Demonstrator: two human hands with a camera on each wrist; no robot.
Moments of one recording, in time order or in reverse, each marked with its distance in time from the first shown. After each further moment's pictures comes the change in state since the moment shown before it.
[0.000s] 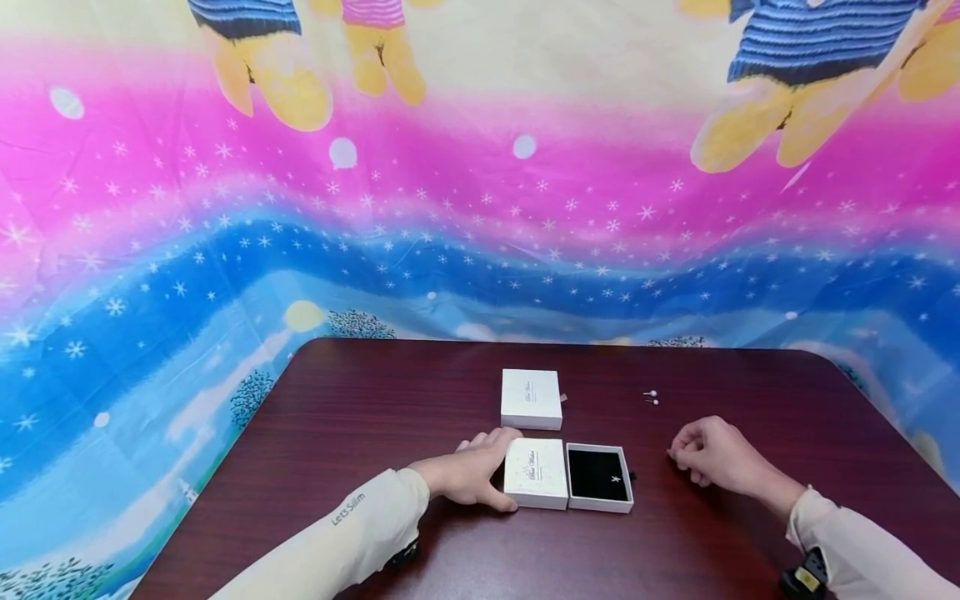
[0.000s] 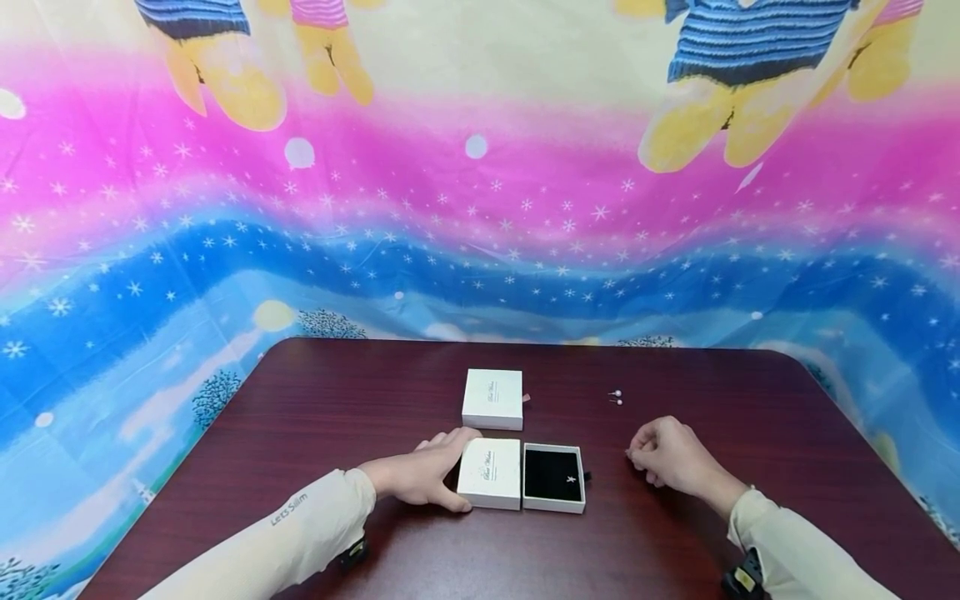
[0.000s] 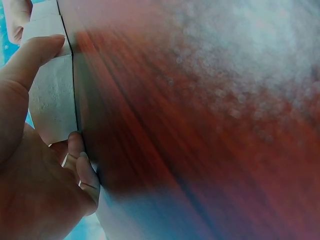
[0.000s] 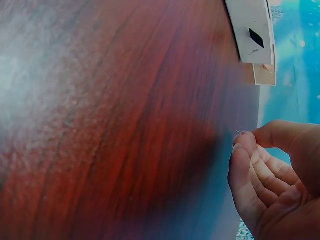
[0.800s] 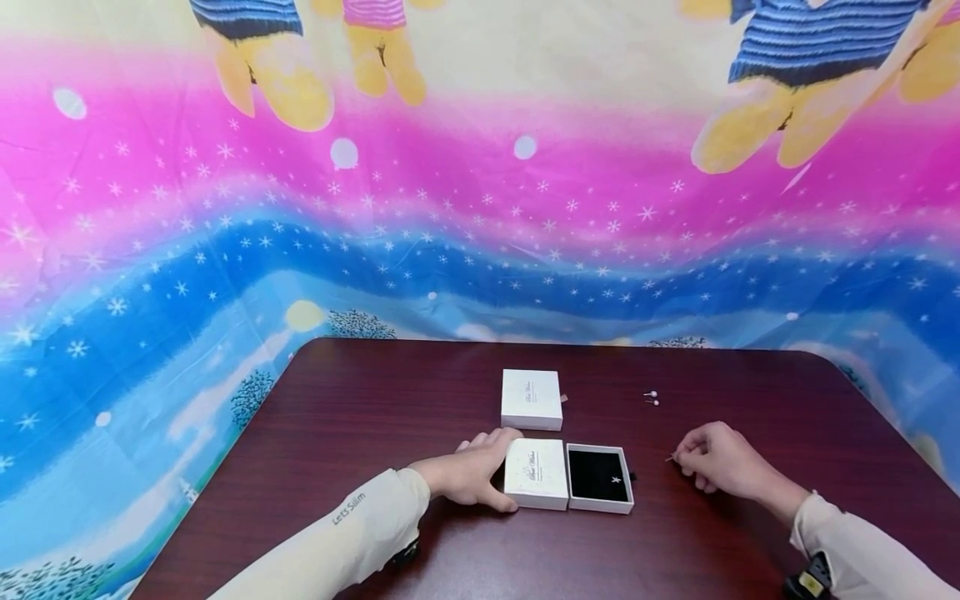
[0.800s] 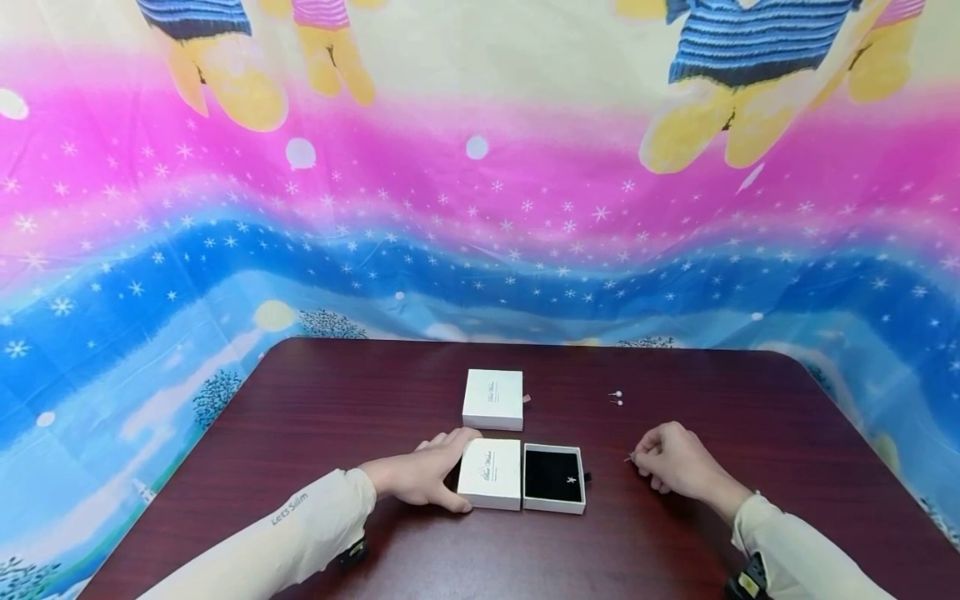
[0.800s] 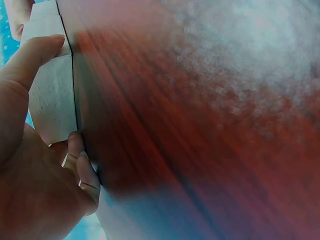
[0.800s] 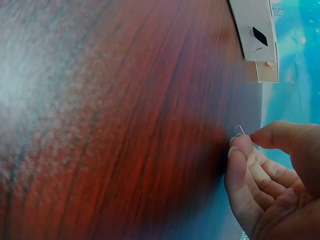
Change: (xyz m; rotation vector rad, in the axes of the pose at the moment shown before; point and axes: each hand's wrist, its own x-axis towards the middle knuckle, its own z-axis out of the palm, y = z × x) left_hand -0.001 0.002 -0.002 -0.004 0.001 -0.001; right_hand -0.002 0.007 -0.001 0.022 -0.013 0.027
